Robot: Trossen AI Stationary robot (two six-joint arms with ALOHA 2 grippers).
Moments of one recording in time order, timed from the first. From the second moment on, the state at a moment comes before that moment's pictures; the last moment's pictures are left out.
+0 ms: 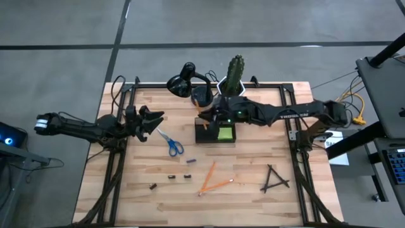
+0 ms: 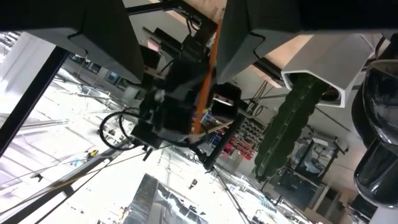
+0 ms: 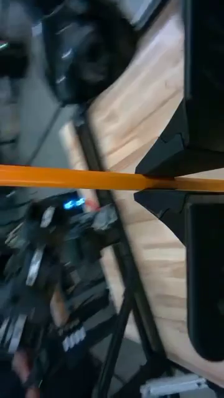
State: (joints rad) left arm -0.09 0.55 0.26 0.62 -0.38 -0.49; right arm -0.08 1.54 1.09 0.22 0.06 0.28
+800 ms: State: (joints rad) left arm -0.09 0.56 0.26 0.62 -0.38 -0.49; right arm -0.20 1.57 0.89 0.50 0.07 0.25
